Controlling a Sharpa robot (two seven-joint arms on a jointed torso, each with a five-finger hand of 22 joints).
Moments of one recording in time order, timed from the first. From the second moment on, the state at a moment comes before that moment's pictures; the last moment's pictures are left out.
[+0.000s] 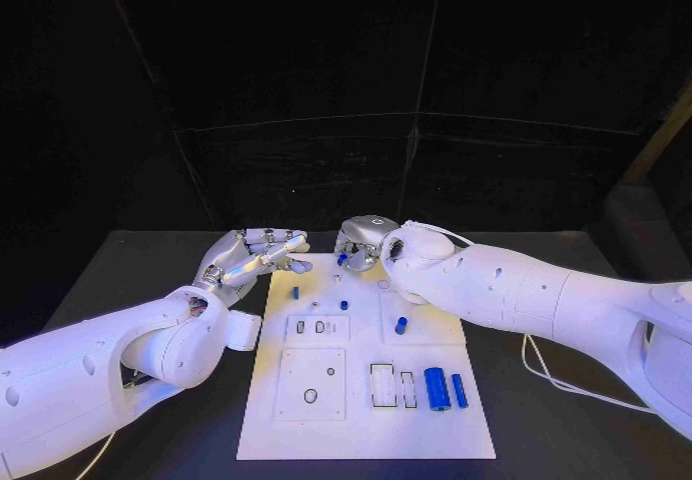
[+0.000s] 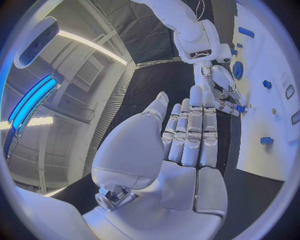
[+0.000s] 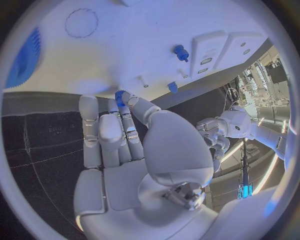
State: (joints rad) left arm 1.16 -0.85 -0.01 1.61 -0.07 -0.32 0.48; left_hand 1.39 0.03 0.04 0.05 0.06 0.99 0.19 0.12 0.07 1.12 0.13 0.13 0.07 1.26 0.06 0.31 0.29 0.18 0.99 0.18 0.38 0.16; right arm 1.26 -0.38 -0.04 1.00 -1.57 -0.27 -0.08; right_hand 1.28 -0.02 0.48 -0.25 0.15 1.07 0.17 0.07 0.07 1.15 0.10 0.11 0.06 1.47 0.00 1.19 0.92 0.17 1.09 0.11 1.14 0.69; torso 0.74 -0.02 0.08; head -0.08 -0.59
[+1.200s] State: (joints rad) left arm 1.16 -0.87 -0.01 1.61 -0.07 -0.31 0.48; left_hand 1.39 0.03 0.04 0.04 0.06 0.99 0.19 0.11 0.07 1.12 0.13 0.13 0.07 1.26 0.06 0.31 0.29 0.18 0.99 0.18 0.38 0.16; right arm 1.26 -0.79 -0.01 1.35 -1.40 -0.29 -0.17; right_hand 1.29 -0.14 -0.06 0.13 0.27 0.90 0.14 0.10 0.07 1.34 0.05 0.93 0.80 1.47 -0.02 1.47 1.30 0.15 1.20 0.08 1.25 0.86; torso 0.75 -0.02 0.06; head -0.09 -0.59
